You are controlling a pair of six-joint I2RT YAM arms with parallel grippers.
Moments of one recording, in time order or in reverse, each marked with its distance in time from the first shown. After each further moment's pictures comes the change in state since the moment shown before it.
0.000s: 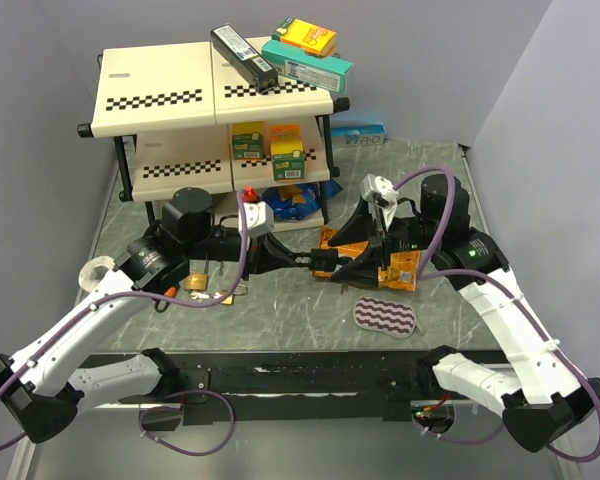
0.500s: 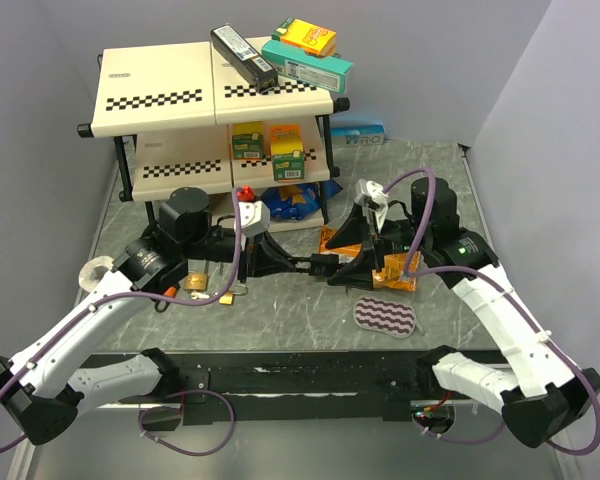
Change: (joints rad) left arm 0.034 -0.006 -0.007 0.017 0.085 -0.074; right arm 0.006 0.011 -0.050 -0.010 0.023 -0.043
